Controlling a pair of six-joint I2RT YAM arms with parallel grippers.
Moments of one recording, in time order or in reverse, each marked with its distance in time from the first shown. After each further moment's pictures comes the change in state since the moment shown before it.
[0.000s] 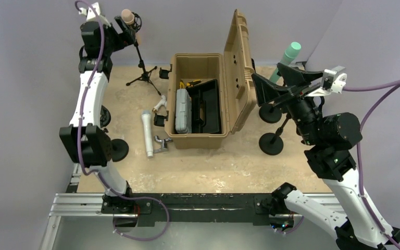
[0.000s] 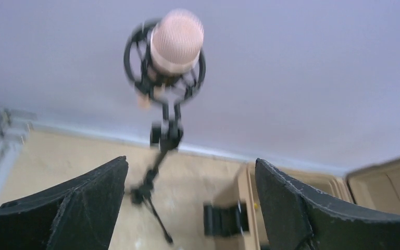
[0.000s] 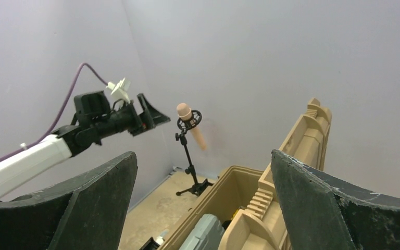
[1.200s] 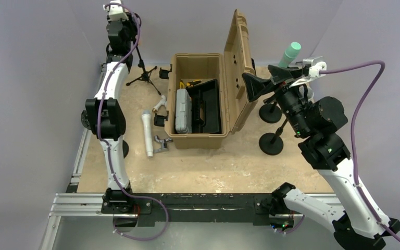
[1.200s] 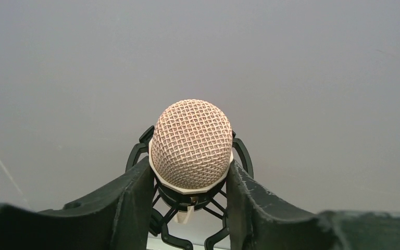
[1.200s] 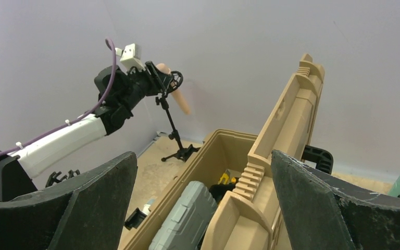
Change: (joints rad) left arm -0.084 0.534 0.388 0.464 -0.277 0.277; right arm 0.000 0.077 0.057 -0.157 0.042 -0.005
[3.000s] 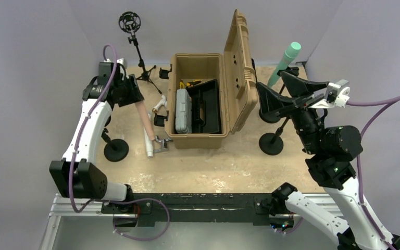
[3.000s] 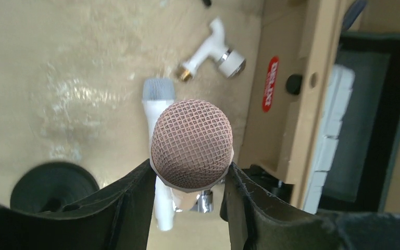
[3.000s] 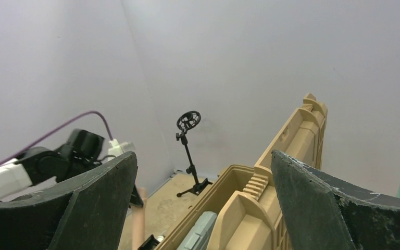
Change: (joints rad) left arm -0.041 -0.871 -0.740 -1.049 0.185 -0.225; right arm 0.000 -0.183 -0.179 0.203 -0.030 0.011
